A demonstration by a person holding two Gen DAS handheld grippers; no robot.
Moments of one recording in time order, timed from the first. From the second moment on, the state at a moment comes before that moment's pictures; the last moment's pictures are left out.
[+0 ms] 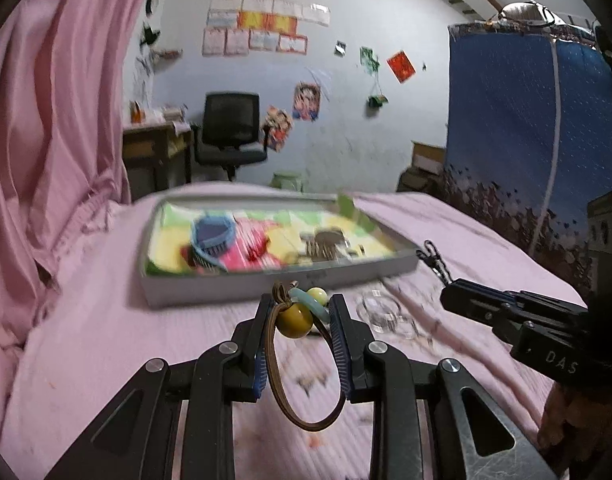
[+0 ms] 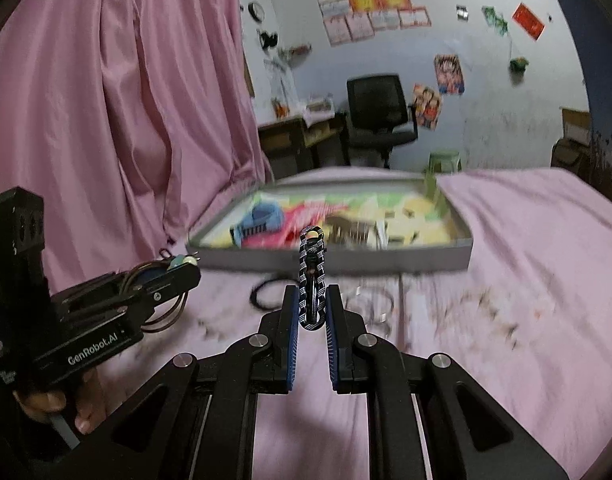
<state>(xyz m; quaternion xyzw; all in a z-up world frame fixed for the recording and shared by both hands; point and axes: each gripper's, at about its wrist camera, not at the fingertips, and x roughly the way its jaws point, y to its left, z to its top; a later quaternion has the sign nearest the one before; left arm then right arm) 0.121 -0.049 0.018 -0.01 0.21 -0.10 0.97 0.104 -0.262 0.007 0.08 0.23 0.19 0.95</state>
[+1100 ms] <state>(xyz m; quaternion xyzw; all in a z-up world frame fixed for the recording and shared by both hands) 0.260 -0.055 0.045 0.00 0.16 -0.02 0.99 0.241 -0.245 0.039 0.04 0.16 0.14 0.98</state>
